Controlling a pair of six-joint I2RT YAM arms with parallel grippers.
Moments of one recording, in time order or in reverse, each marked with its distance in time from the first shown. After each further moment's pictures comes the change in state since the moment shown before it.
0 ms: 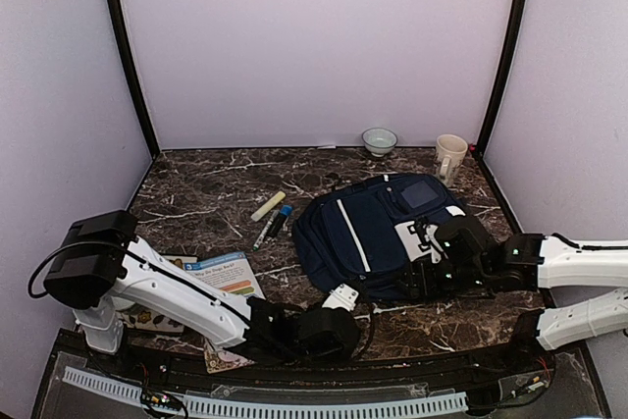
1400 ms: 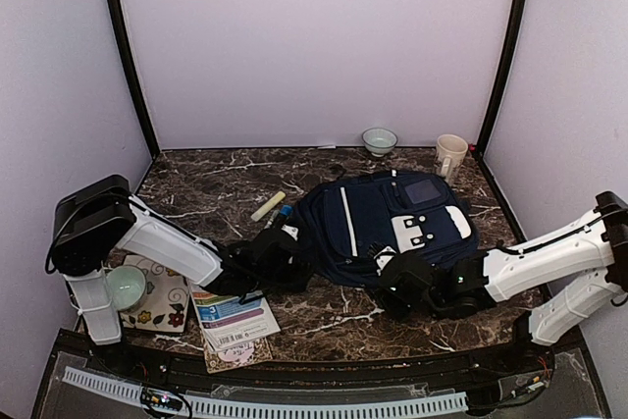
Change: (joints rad) left arm 0.467 -0.051 -0.216 0.237 0.213 0.095; right arm 0.275 0.383 0.079 0.144 0.386 -0.268
